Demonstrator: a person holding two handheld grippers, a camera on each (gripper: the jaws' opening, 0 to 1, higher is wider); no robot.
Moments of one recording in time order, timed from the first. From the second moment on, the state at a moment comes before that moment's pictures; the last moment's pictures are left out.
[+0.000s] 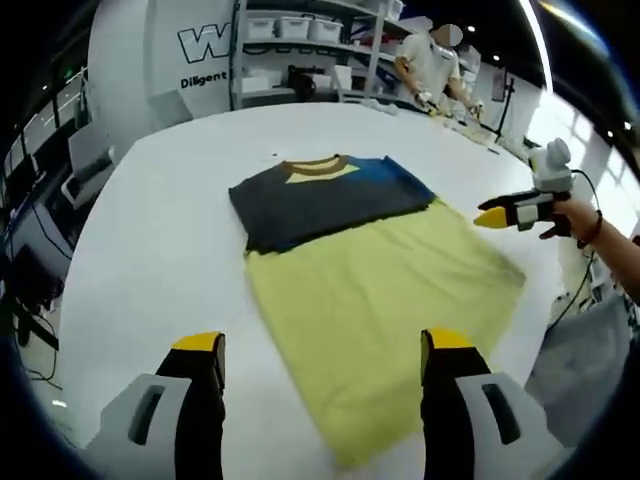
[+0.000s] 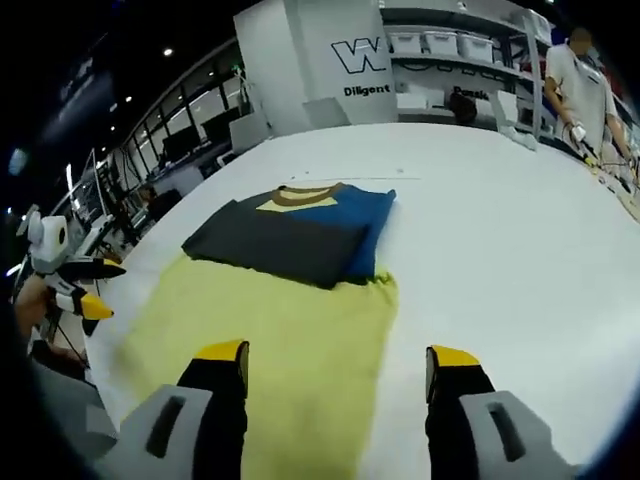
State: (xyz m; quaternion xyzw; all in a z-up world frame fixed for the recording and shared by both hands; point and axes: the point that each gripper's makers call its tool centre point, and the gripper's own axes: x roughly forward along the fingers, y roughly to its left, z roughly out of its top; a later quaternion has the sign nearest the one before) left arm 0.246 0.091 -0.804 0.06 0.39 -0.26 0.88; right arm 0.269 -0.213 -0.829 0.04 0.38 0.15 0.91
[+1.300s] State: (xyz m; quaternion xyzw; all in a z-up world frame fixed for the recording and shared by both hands) left arm 0.169 0.101 -0.846 0.00 0.47 -0.24 0.85; right arm 0.171 -0.206 -0.850 0.01 0.44 0.19 0.88
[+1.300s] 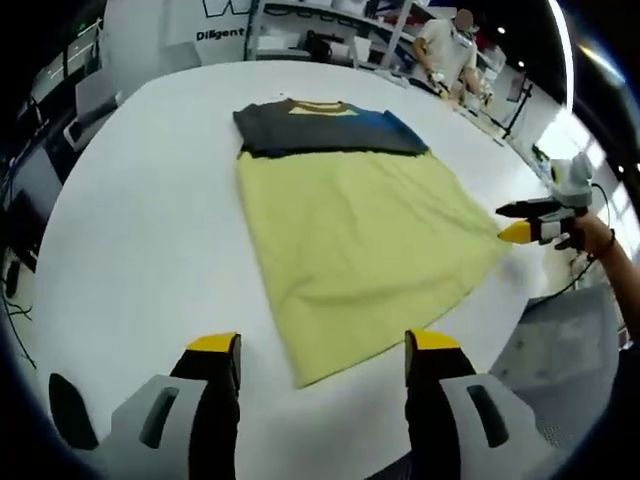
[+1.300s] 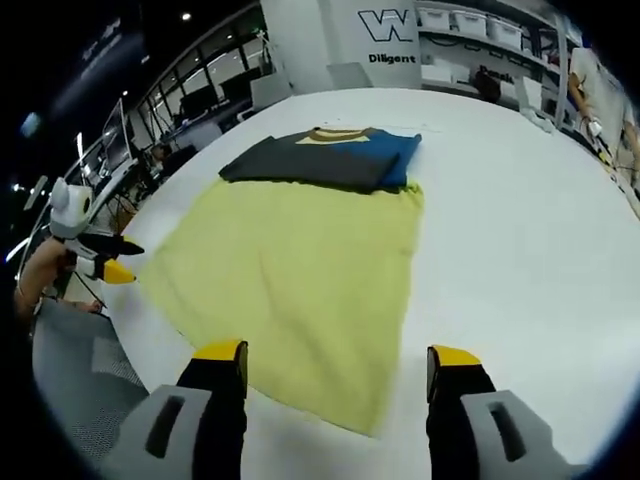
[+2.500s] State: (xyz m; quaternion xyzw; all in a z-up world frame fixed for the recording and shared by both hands) left arm 0.152 0.107 -0.866 -0.01 0.51 -0.20 0.84; right arm 0.143 -0.231 -0.867 -0.02 0.47 0.14 0.87
